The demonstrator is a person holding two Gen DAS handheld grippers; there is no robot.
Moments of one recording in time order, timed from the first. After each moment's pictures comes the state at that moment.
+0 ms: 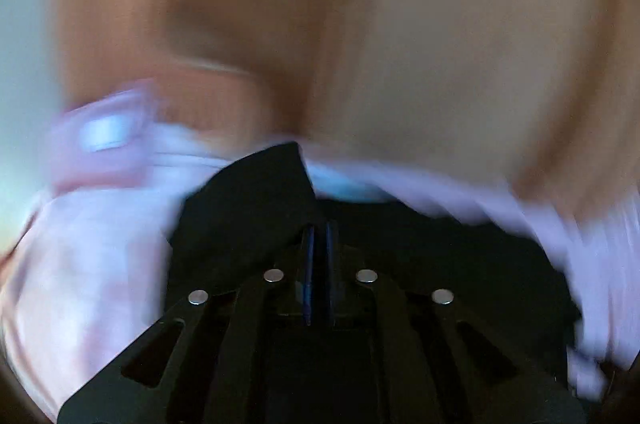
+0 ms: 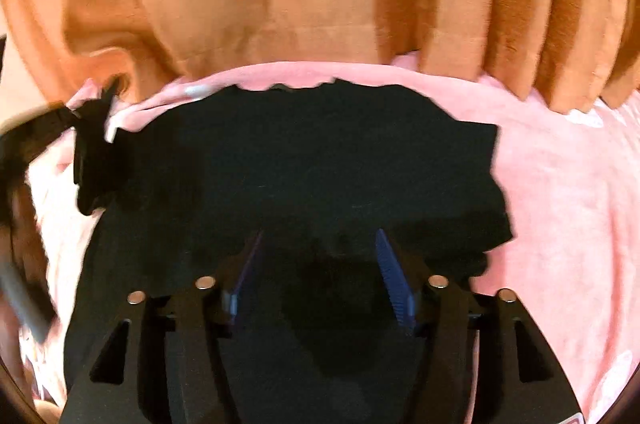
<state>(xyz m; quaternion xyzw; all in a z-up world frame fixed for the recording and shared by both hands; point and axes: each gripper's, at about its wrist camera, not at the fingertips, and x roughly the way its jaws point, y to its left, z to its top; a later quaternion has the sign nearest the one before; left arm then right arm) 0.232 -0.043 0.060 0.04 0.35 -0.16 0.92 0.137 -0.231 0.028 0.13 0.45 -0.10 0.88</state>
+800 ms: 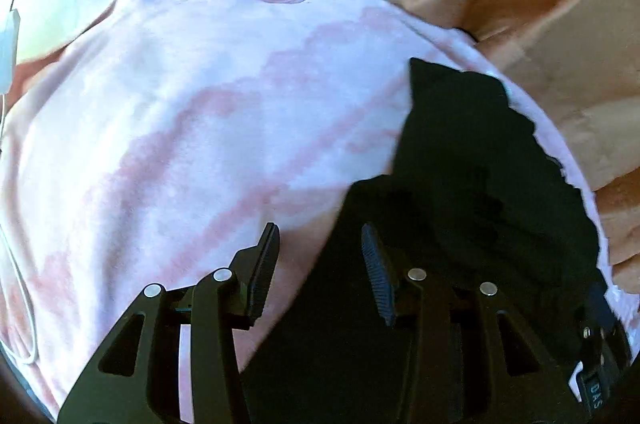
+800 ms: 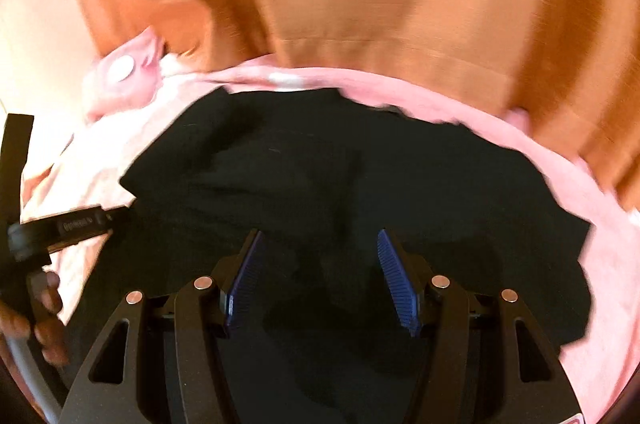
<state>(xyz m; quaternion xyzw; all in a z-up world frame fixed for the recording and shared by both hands) 0.222 0.115 -0.005 -0.14 0.51 0.04 0.85 0.209 -0.139 0.016 0.04 0.44 0.02 0.90</state>
